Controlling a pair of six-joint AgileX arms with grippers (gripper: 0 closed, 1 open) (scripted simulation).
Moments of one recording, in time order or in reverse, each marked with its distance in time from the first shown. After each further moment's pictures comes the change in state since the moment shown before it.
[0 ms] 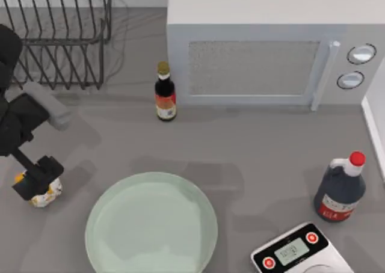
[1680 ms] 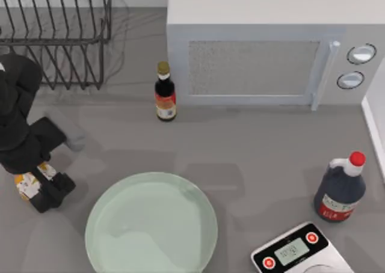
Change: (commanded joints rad) left arm -0.003 0.234 -0.102 0.282 -0.001 0.038; right arm 0.000 0.000 0.000 0.000 0.000 0.000
